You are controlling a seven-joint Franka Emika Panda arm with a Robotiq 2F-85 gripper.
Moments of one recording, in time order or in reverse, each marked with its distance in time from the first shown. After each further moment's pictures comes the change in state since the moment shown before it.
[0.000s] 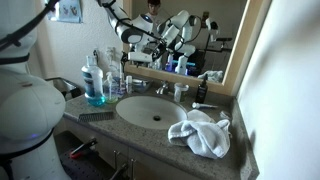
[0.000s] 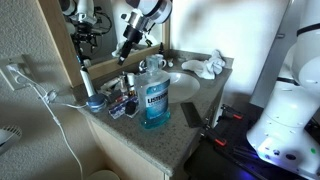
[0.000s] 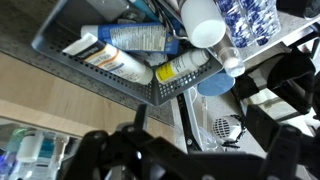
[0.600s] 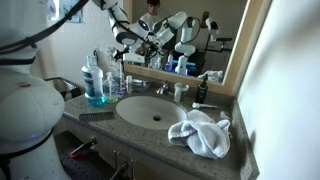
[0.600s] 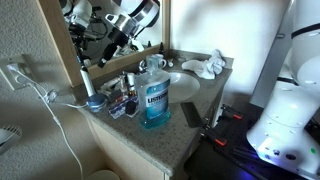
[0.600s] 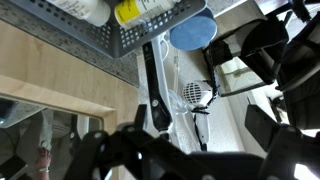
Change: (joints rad) arm -0.023 0.110 0.118 0.121 0.231 -0.023 -0.211
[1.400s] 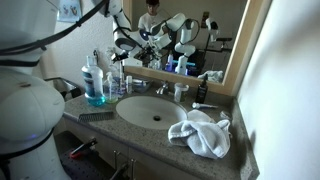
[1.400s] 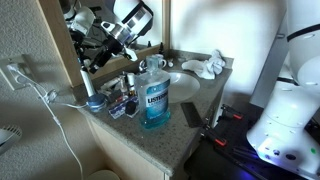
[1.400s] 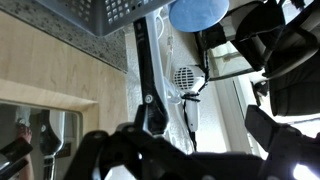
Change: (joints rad) arm 0.004 0.105 0.025 0.074 0.177 -0.011 -0.225
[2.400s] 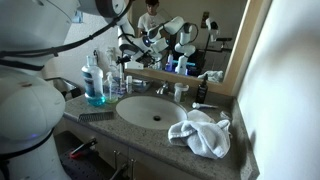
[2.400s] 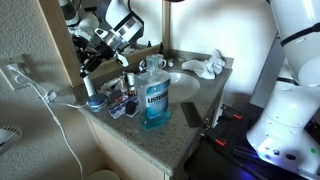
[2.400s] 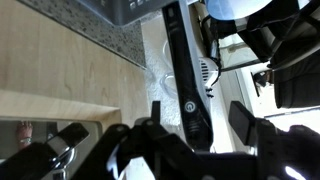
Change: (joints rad) arm 0.013 0.169 0.001 0.183 0.013 -0.011 -0.021
